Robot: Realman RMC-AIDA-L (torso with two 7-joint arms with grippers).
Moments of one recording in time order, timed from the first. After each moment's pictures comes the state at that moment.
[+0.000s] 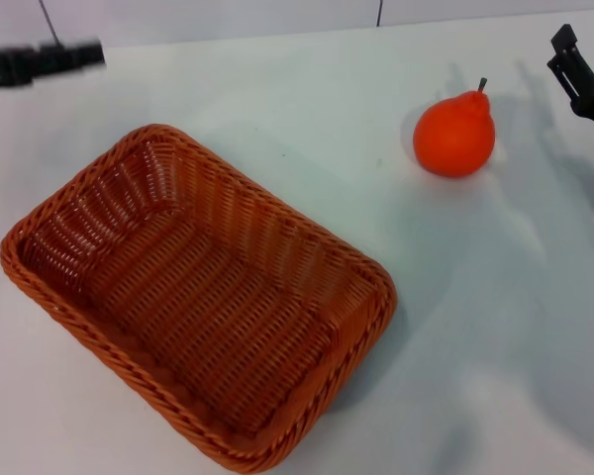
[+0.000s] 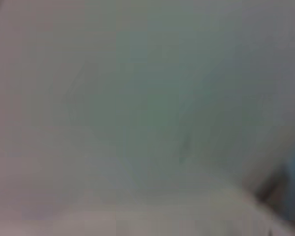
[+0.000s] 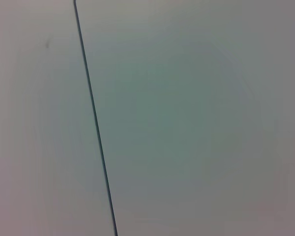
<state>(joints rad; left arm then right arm) -0.57 -1.86 0.94 0.70 1.71 1.33 -1.97 0.37 2.10 1.04 0.20 -2.44 -1.27 -2.83</state>
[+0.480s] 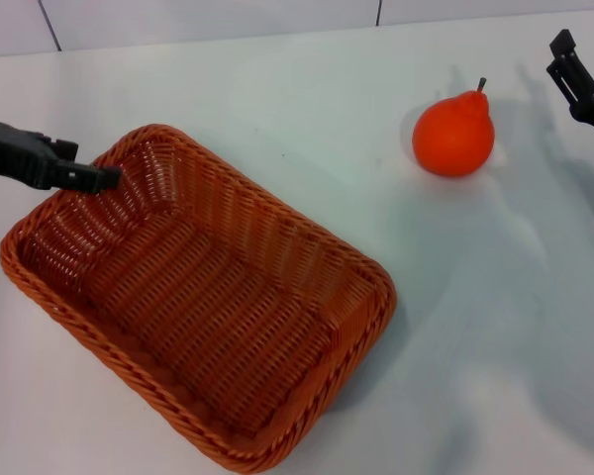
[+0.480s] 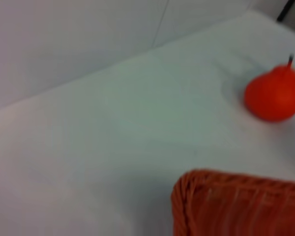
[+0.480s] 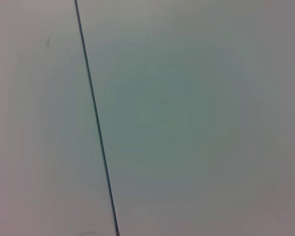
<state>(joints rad) -0.61 -1.93 0.94 0.96 2.22 1.46 -2.07 0.36 2.10 1.03 0.20 -2.44 -1.27 -2.83</state>
